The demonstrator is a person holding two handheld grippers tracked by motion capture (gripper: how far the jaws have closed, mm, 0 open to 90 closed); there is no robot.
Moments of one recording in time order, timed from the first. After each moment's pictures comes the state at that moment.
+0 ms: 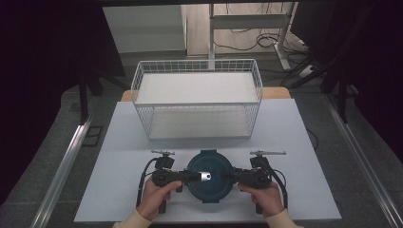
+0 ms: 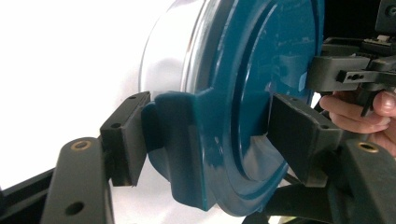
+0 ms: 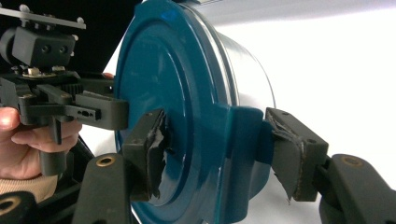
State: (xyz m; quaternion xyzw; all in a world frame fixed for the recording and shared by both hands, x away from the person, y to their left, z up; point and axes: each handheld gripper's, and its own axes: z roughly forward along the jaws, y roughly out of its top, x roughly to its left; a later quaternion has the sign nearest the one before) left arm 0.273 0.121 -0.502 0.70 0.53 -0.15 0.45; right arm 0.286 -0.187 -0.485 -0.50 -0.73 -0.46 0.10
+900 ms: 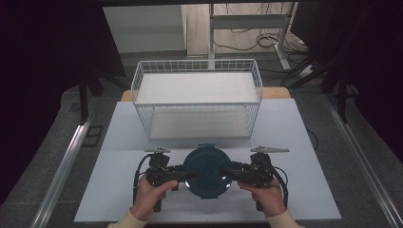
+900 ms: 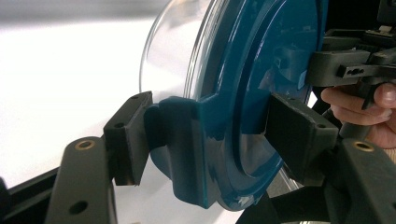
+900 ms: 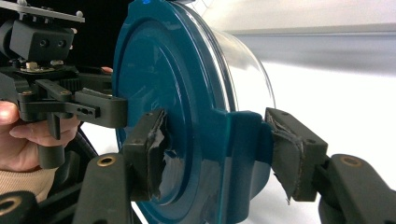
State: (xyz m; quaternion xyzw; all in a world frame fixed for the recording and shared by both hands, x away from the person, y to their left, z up) left arm 0.260 0.128 -0.468 0.72 0.50 -0.10 0.48; right arm 0.277 -0.182 -0.454 -0.45 -0.74 -0.49 0.05
